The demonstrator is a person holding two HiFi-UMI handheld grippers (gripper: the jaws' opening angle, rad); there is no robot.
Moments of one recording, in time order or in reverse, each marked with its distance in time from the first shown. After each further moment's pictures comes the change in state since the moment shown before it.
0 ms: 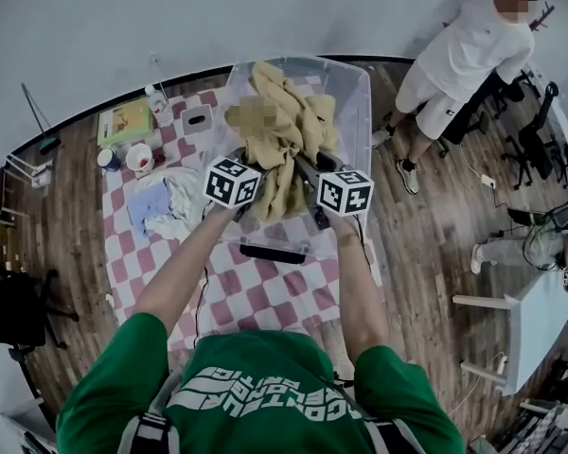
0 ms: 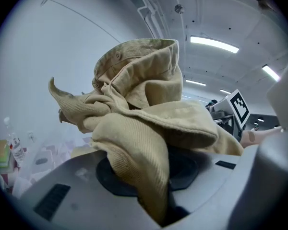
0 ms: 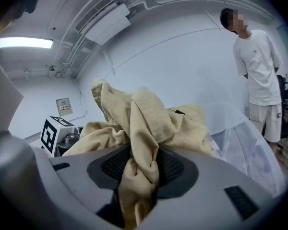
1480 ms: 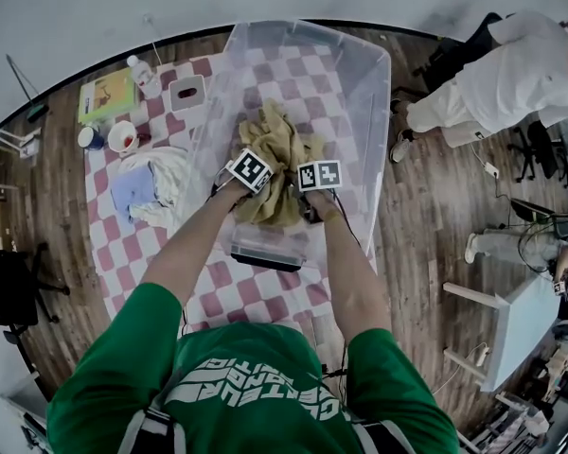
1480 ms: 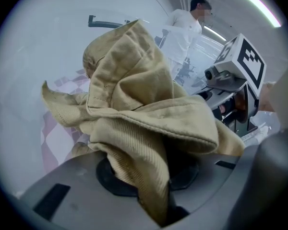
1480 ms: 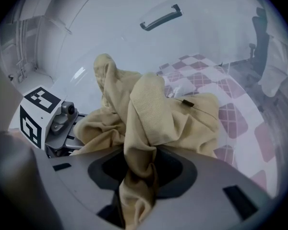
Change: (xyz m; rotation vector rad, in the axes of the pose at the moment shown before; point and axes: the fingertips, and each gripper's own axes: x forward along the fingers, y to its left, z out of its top) left arm 0.091 0.072 -0.228 -0.044 0.717 0.017; right arm 0.096 -0.089 -0.225 0.301 0.637 -0.039
